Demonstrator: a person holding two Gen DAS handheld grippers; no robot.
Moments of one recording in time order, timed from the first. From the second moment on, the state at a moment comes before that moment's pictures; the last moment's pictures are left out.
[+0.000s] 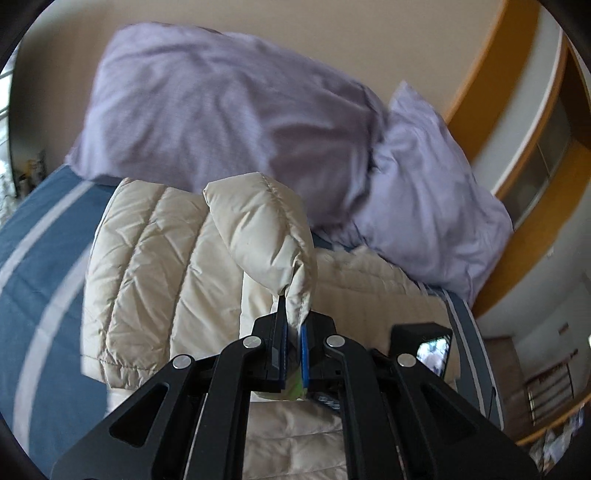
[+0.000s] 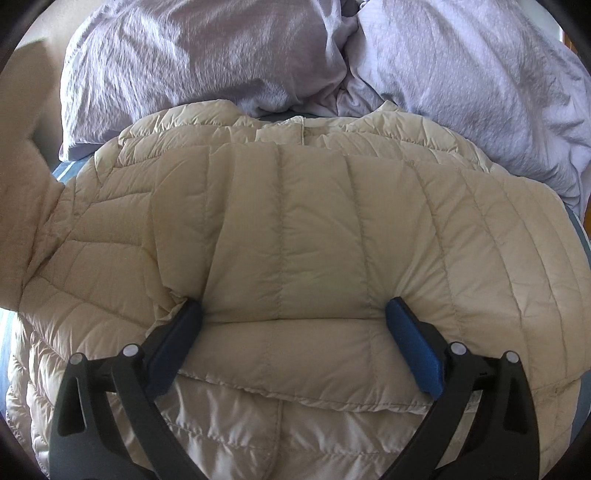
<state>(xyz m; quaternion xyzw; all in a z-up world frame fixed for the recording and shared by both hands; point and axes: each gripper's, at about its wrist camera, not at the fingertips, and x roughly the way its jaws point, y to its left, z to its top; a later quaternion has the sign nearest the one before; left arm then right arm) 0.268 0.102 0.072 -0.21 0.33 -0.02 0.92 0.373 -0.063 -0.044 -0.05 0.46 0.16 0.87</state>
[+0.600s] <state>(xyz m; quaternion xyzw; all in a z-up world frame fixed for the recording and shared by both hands) 0.312 0.022 0.041 -0.19 0.38 -0.09 0.90 0.355 -0.111 -0.012 -0.07 0.42 0.14 0.89</state>
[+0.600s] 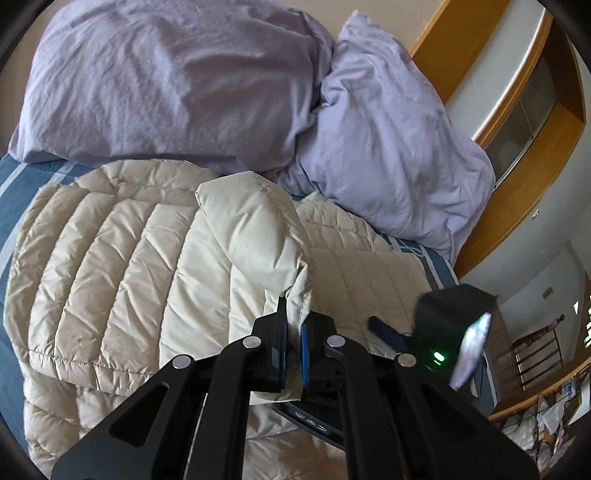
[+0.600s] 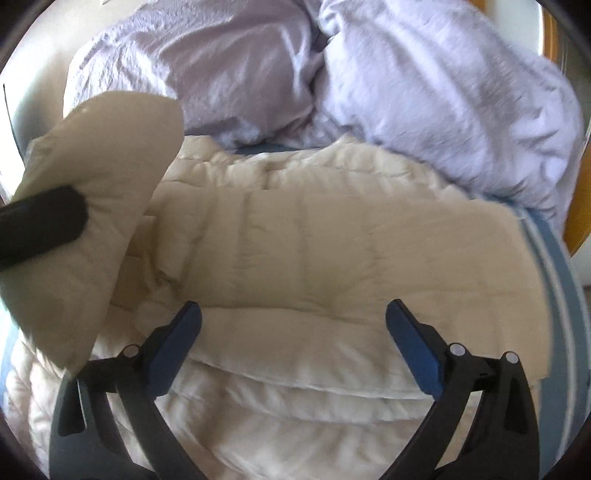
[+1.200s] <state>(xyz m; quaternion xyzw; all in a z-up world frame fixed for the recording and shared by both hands) 0.319 -0.019 0.028 -0.15 0.41 -0.11 0.89 0.345 -0.195 0.003 -0.04 0.42 0.07 0.91</state>
